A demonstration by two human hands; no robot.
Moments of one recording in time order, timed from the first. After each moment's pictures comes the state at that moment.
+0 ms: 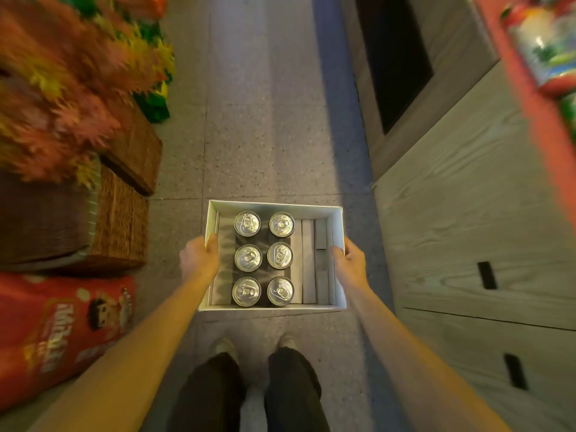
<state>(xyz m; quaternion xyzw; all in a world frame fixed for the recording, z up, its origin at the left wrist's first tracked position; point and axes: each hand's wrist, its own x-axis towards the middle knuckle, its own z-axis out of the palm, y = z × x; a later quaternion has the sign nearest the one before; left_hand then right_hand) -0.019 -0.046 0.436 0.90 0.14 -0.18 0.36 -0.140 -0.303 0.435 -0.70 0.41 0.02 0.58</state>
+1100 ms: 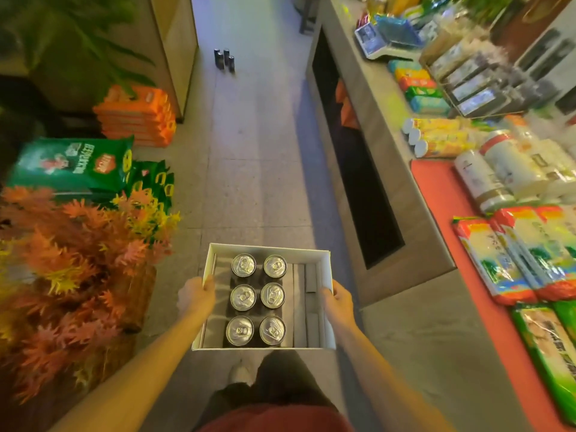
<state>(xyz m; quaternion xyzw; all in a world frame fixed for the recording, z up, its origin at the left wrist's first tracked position) 0.354 -0.147 0.619 0.91 0.13 -0.20 0.35 0.225 -0.399 0.623 -0.71 0.47 0.03 0.53</state>
